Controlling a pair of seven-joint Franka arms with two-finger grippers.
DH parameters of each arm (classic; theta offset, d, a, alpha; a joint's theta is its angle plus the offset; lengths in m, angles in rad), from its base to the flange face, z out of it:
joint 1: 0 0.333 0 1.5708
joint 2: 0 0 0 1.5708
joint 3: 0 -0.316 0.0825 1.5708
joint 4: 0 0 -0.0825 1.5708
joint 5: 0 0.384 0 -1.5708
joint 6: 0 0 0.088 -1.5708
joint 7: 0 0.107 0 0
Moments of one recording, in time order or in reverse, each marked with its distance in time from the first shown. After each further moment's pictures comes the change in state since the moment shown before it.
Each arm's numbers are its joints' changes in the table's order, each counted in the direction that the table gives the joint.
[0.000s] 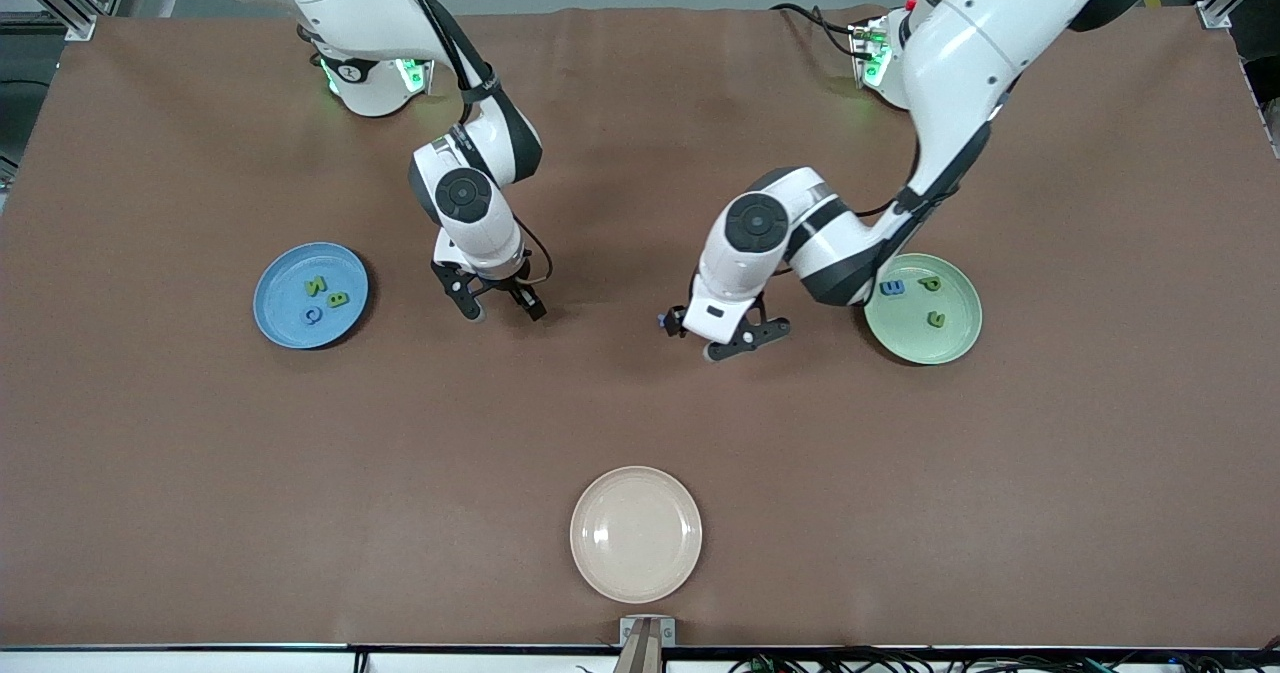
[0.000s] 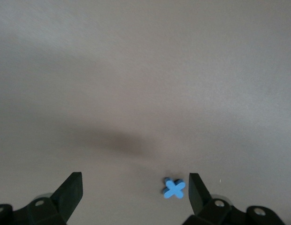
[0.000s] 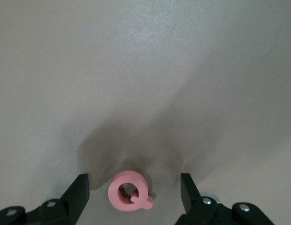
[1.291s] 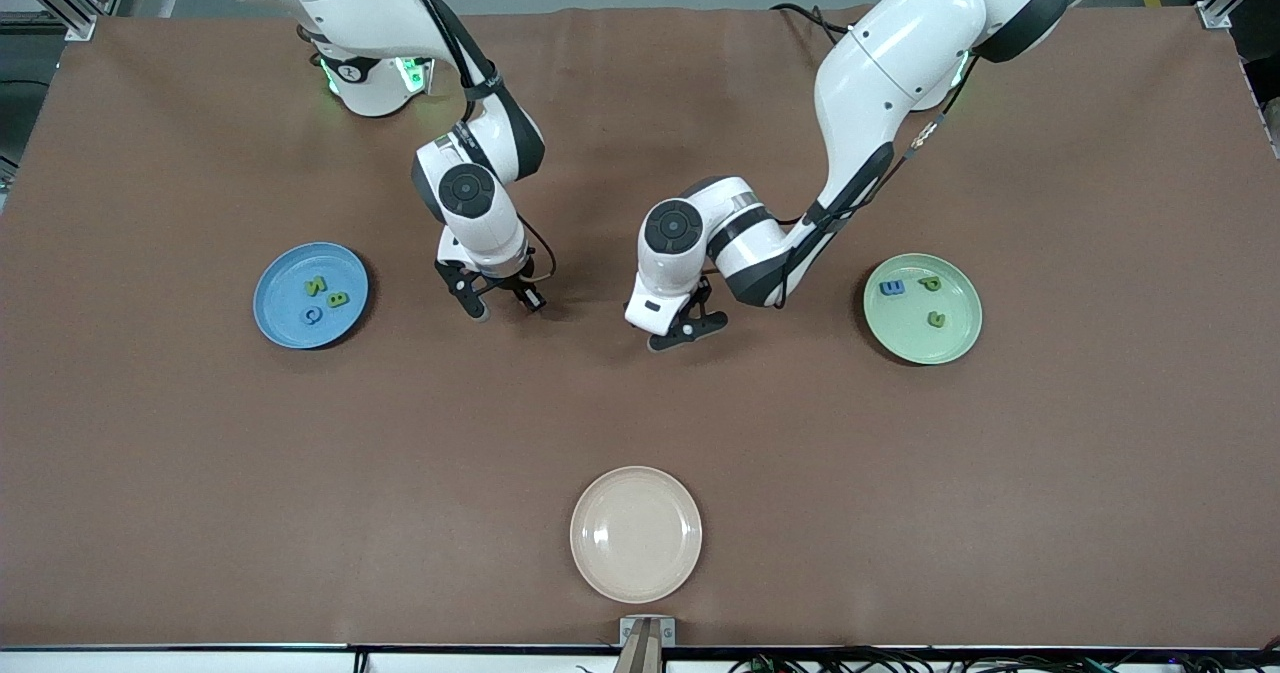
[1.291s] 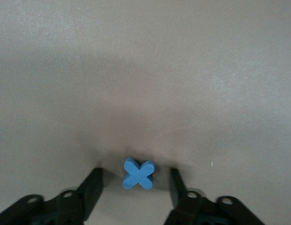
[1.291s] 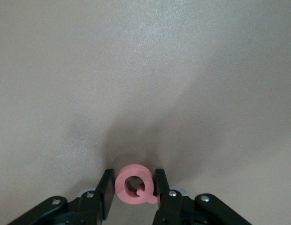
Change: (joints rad) left arm -0.232 -0.128 -0.135 -0.135 -0.029 0.011 -0.037; right arm 0.011 0.005 0.003 0.001 -0.001 -0.010 0.000
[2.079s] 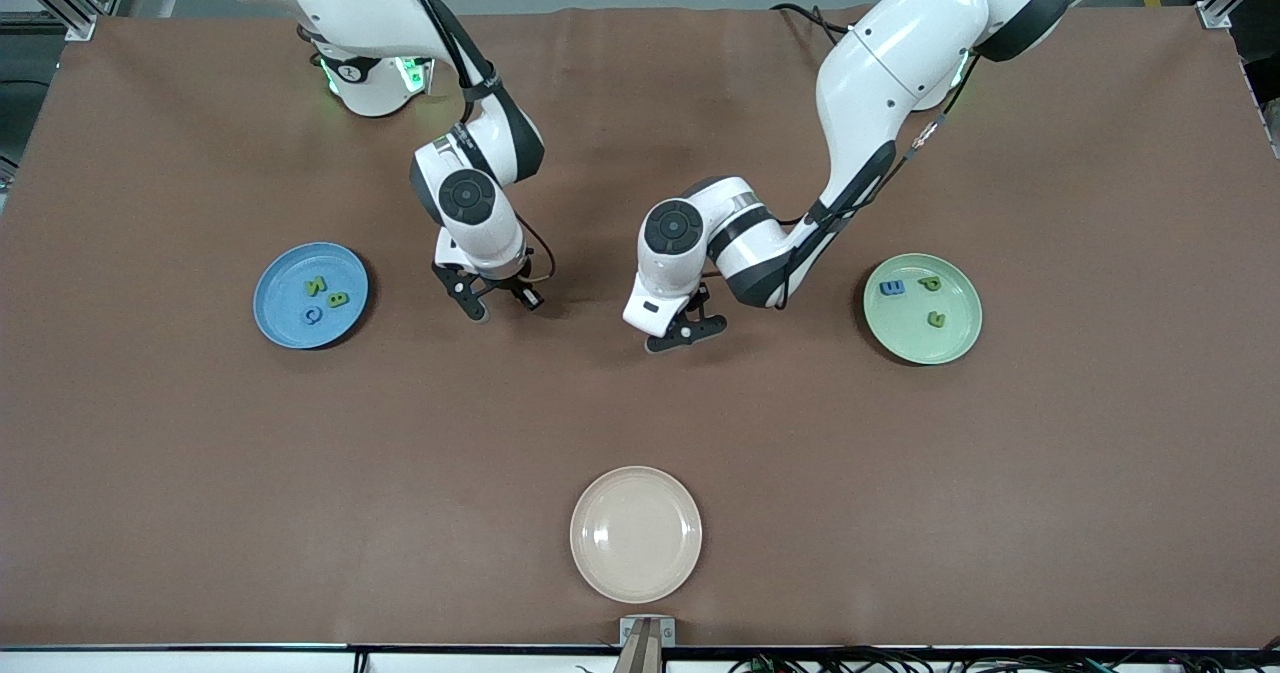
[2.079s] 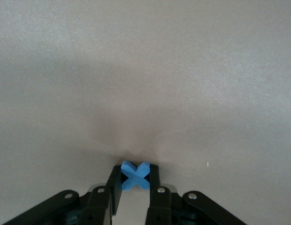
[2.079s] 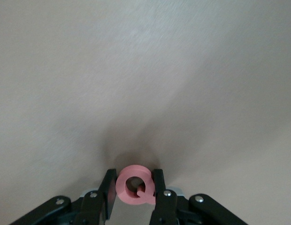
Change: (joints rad) left arm 0.002 0.003 0.000 -0.009 0.002 0.011 0.044; right arm -0.015 0.007 0.012 -0.027 0.000 0.125 -0.090
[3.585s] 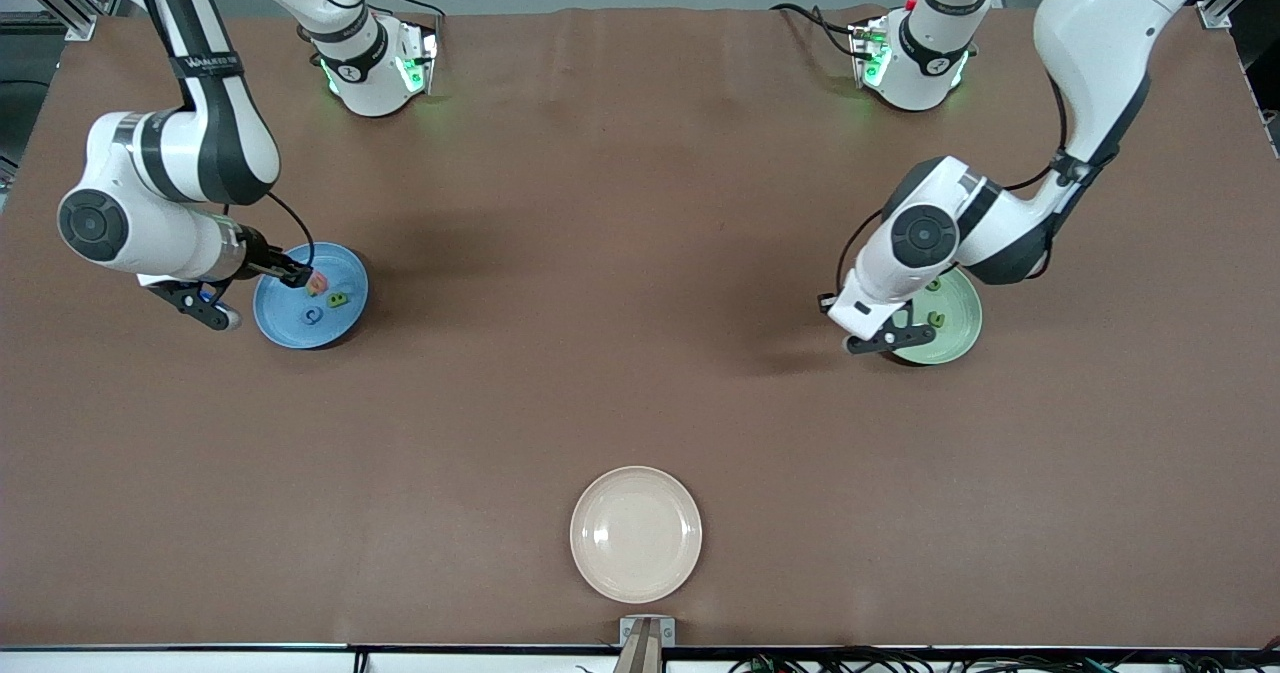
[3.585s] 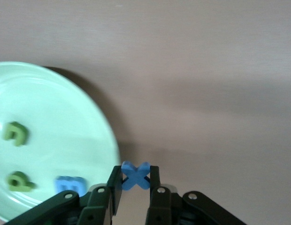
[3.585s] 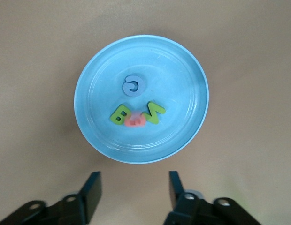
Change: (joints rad) left arm 0.826 0.379 0.316 0.576 0.070 0.017 0.524; right arm -0.602 0.351 0.021 0.032 -0.106 0.558 -0.848
